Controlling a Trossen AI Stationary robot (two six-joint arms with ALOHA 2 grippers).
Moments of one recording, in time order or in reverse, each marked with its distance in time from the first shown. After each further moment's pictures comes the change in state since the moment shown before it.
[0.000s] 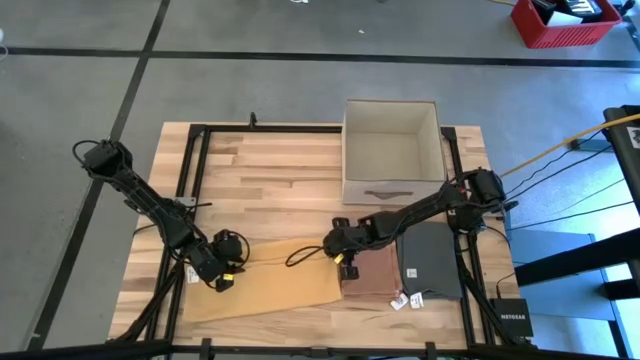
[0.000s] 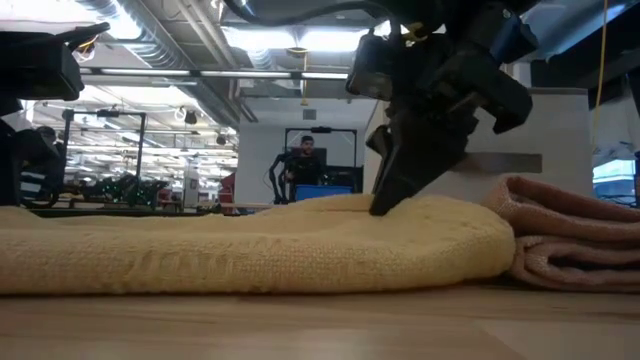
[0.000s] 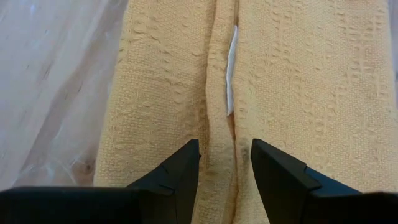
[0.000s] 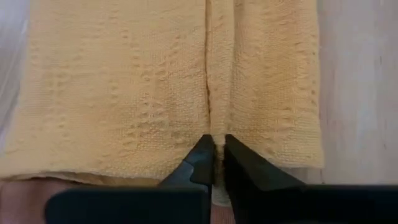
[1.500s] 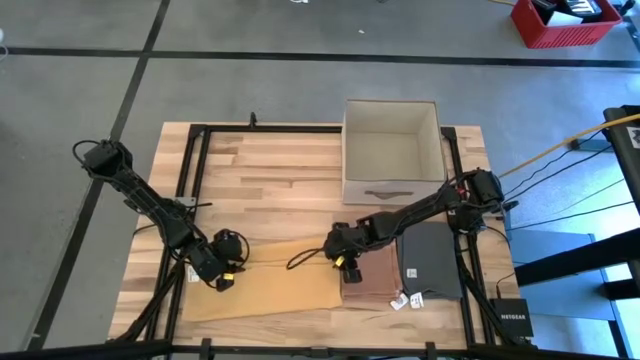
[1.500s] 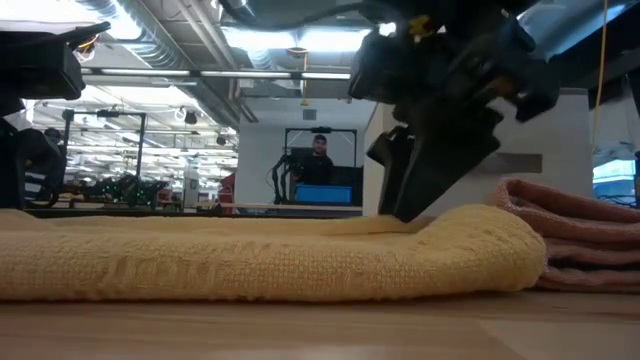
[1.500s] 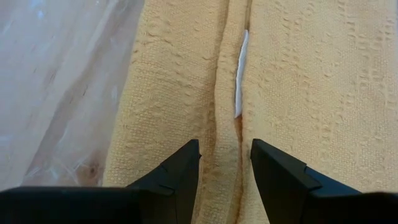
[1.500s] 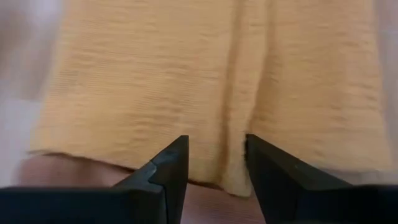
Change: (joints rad) left arm 0.001 -0.001 0.000 0.000 -0.016 0.000; right arm 0.005 0.015 0.013 -0.028 -0.132 0.008
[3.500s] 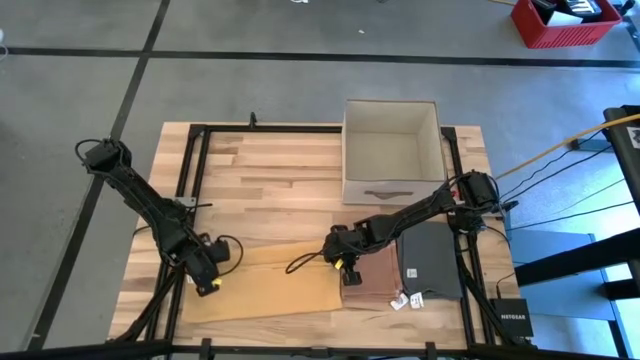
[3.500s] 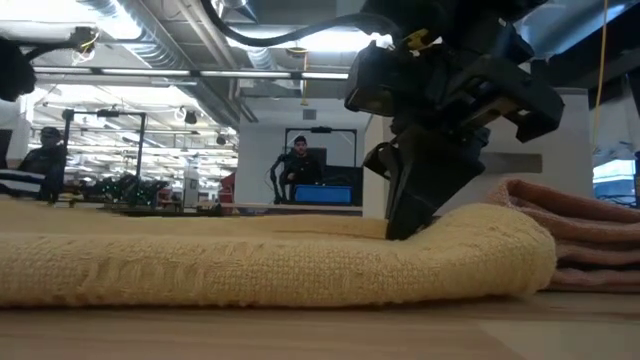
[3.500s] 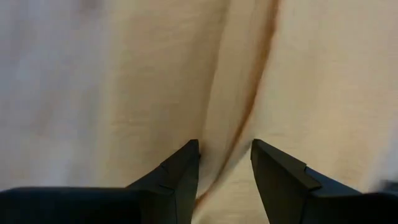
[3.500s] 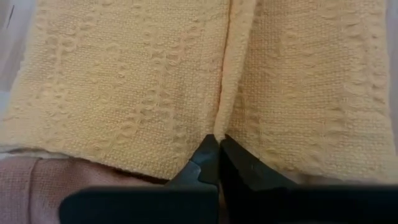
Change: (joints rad) left arm -0.049 -0.003 0.171 -0.435 0.355 -0.191; right arm 0.006 0.041 0.014 0.002 0.002 -0.023
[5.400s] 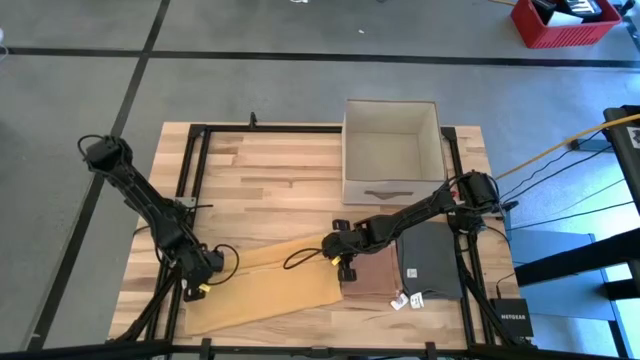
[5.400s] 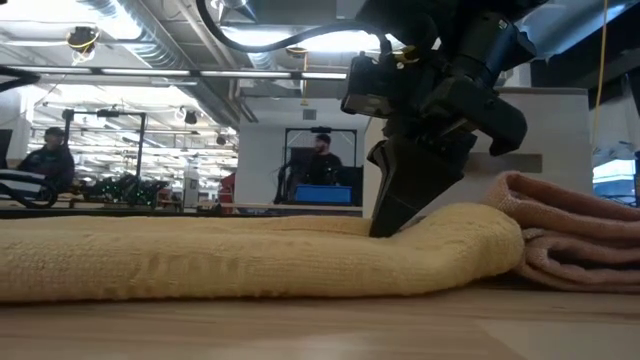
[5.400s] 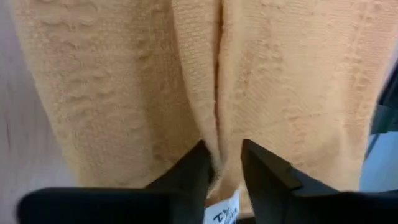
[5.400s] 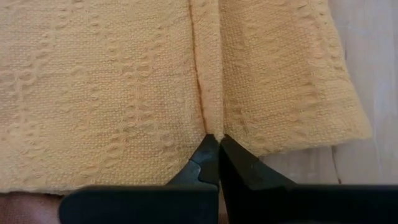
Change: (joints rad) left arm -0.062 -0.055 -0.167 0.234 0.212 0.052; right arm 0.000 0.000 0.000 0.003 0.158 0.065
